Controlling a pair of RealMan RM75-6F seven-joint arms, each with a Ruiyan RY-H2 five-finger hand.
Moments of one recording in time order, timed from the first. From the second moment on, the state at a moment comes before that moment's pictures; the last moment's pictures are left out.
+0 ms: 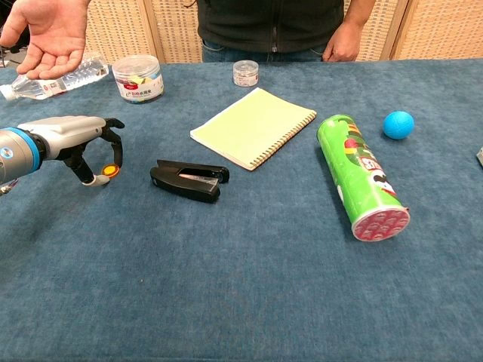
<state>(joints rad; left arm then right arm) -0.75 -1.60 -0.12 -1.32 0.81 0.90 0.45 0.04 -1.17 0.11 -1.54 -1.48 1.54 0.09</state>
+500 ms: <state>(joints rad) -0.71 -1.50 -0.07 -1.51 1.09 0.96 0.36 0.04 -1.16 0.10 -1.54 -1.49 1.55 0.09</state>
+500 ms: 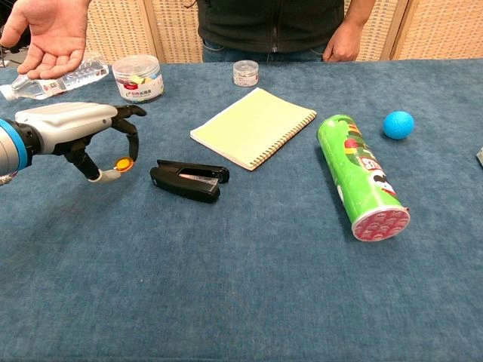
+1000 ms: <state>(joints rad) -0.66 -1.34 -0.07 -1.69 1.40 1.15 0.29 0.04 -1.16 0.10 -1.55 -1.49 1.55 0.08</state>
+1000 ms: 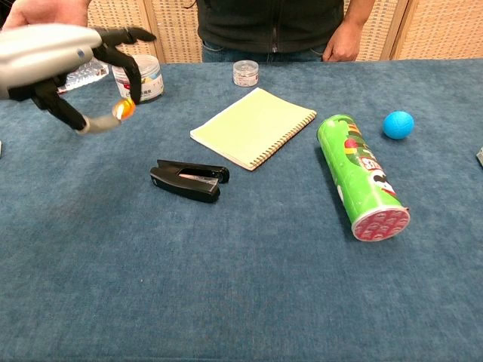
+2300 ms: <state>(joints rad) -0.58 -1.30 -0.27 -1.45 1.17 1.18 -0.01 0.05 -1.18 0.09 -1.55 -1.49 1.53 0.05</state>
